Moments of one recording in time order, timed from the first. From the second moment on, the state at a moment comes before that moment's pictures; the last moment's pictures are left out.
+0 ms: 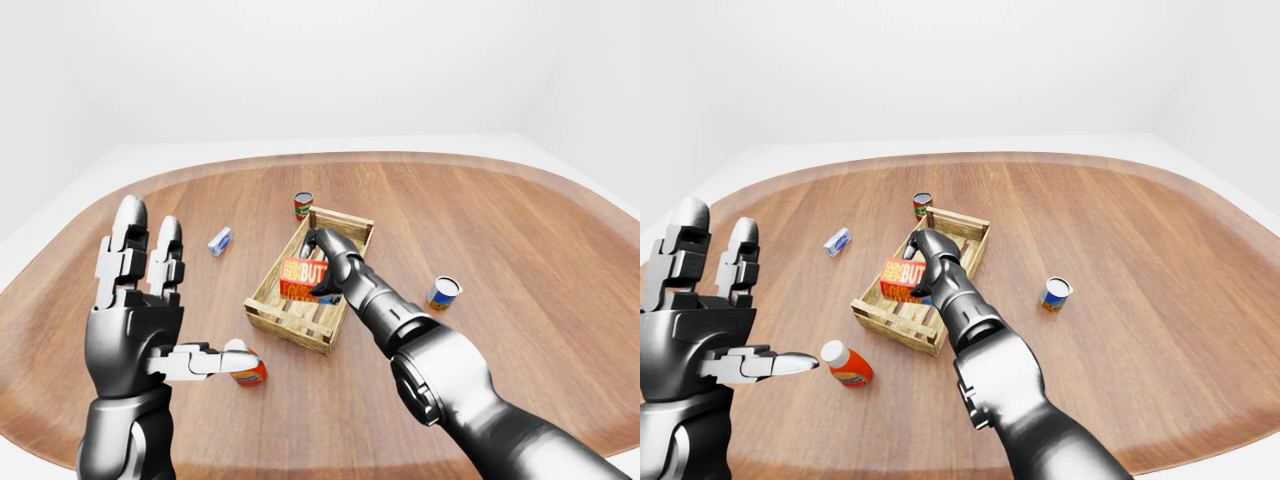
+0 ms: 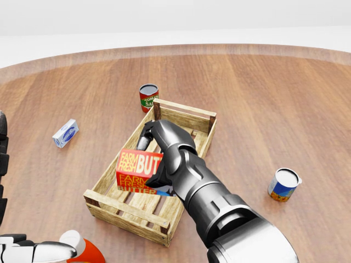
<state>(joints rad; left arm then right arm) 0.22 -0.02 0.25 -0.78 -0.26 0.09 -0.24 -1.11 0.15 0.03 1.38 -0.70 0.09 -0.15</state>
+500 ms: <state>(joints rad) 0.22 -0.02 0.25 -0.78 -0.26 0.09 -0.24 -1.12 0.16 0.01 1.37 -0.71 0.09 -0.17</state>
